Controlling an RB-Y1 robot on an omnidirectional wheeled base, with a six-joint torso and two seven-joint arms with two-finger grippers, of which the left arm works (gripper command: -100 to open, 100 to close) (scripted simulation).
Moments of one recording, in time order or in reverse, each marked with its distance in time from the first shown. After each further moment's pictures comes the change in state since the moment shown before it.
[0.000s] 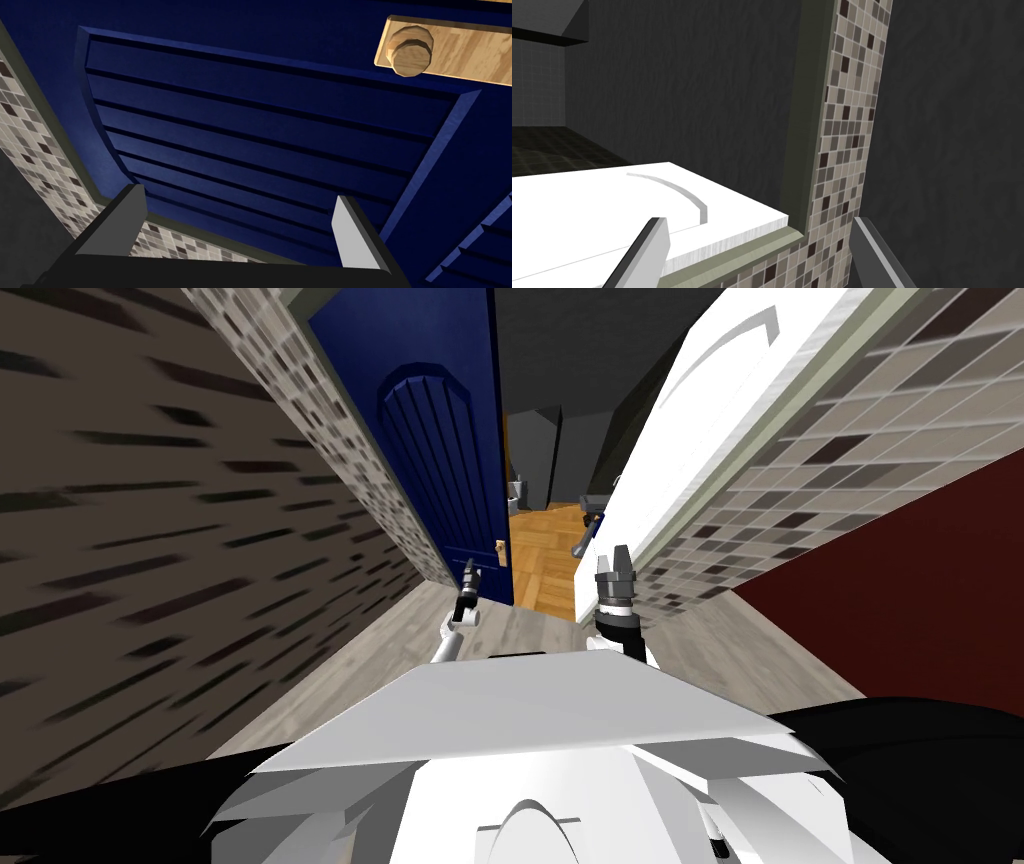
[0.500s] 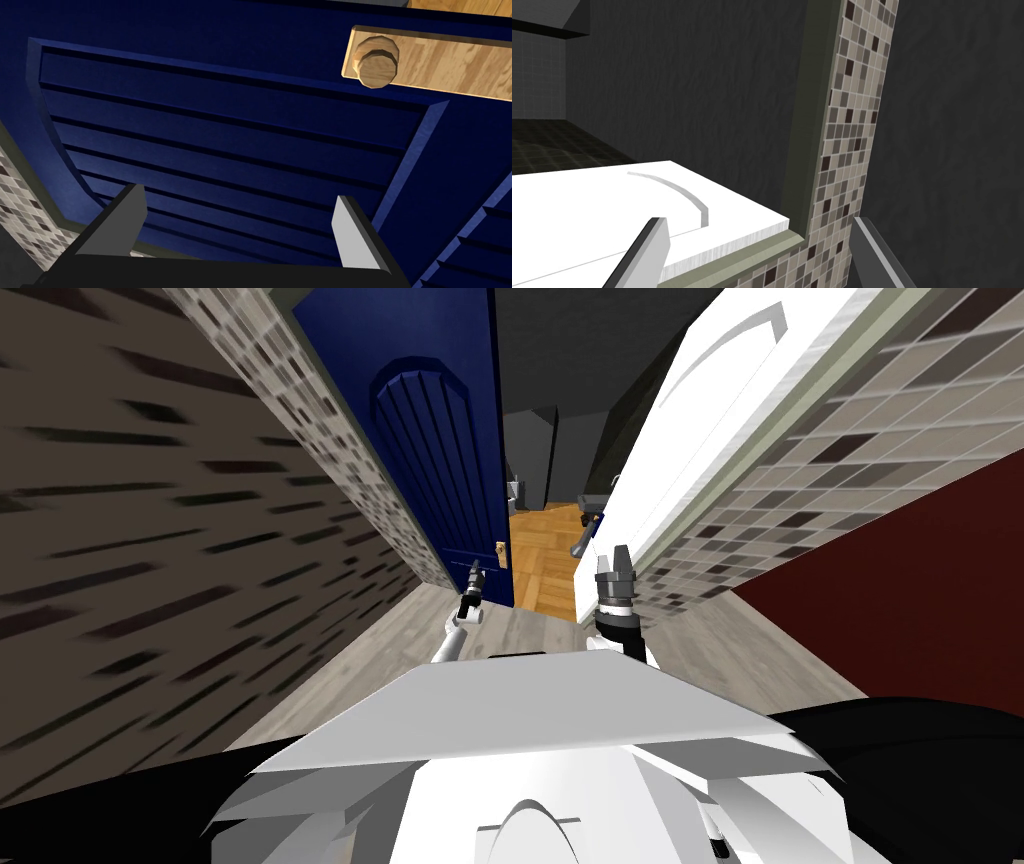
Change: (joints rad) arm -0.077 -0.010 -0.009 0.134 -0.009 0.000 0.000
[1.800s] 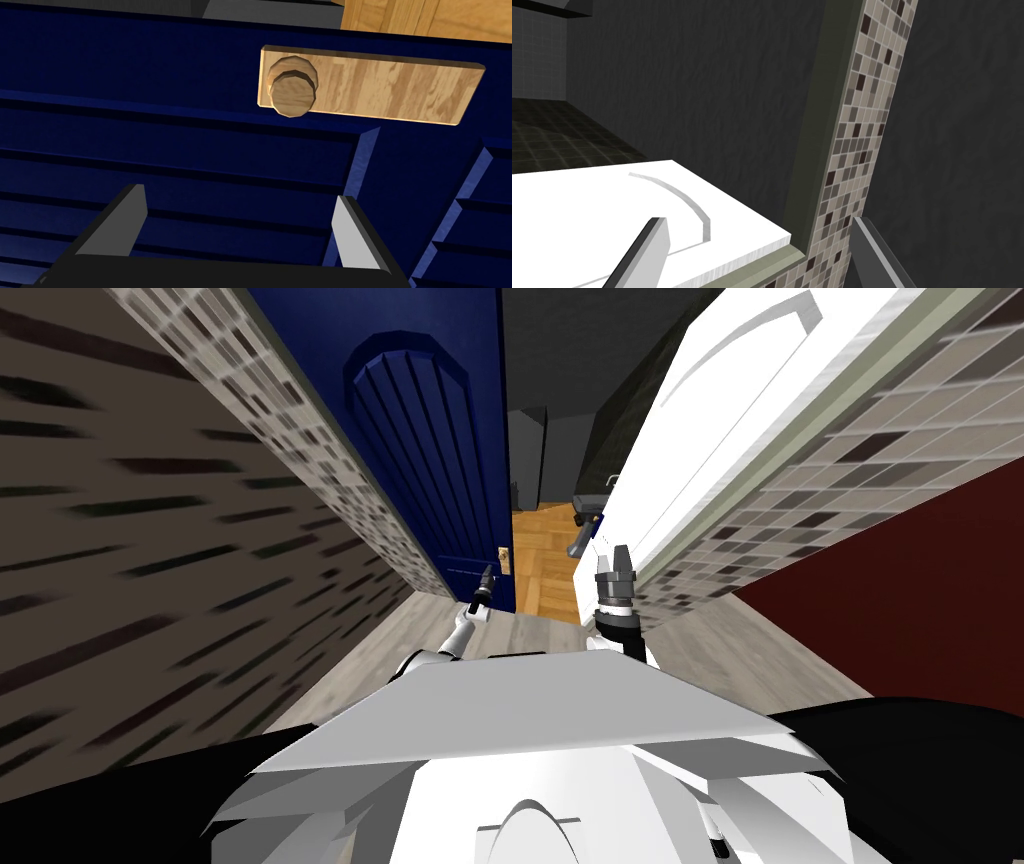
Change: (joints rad) arm -0.174 -0.032 -0.036 0.331 -0.025 0.000 0.008
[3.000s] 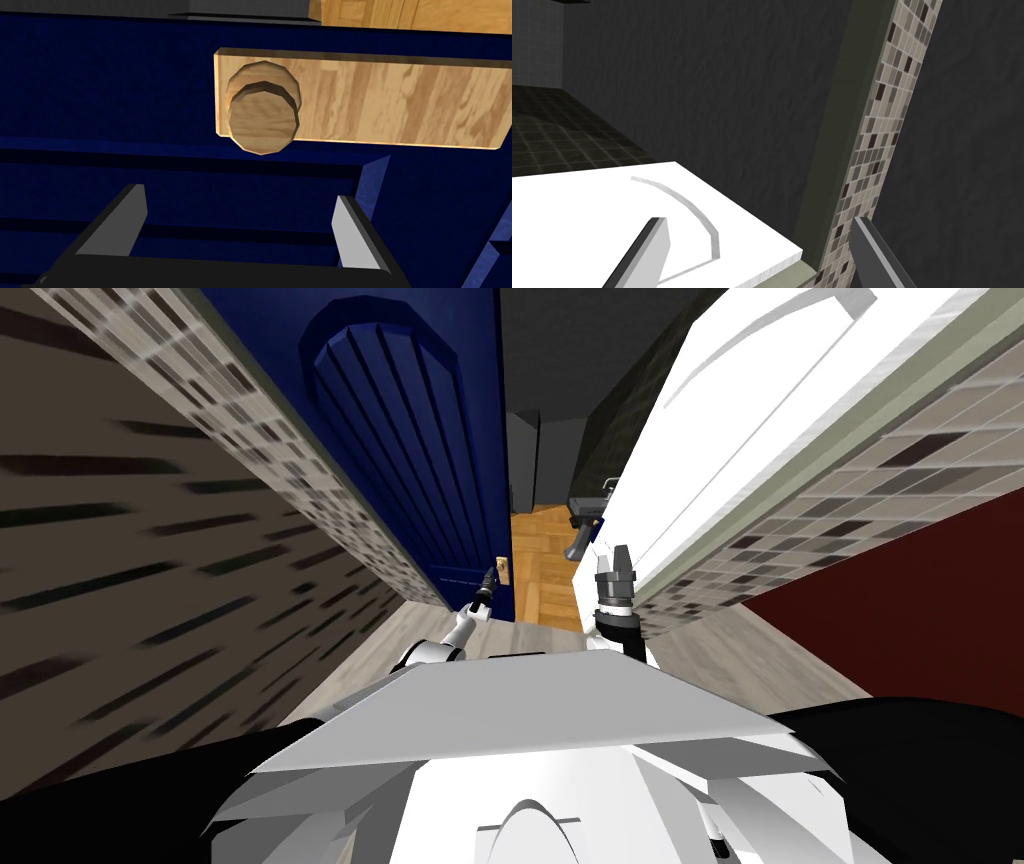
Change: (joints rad) arm -0.087 0.004 -0.005 0.170 -0.008 -0.016 -0.002
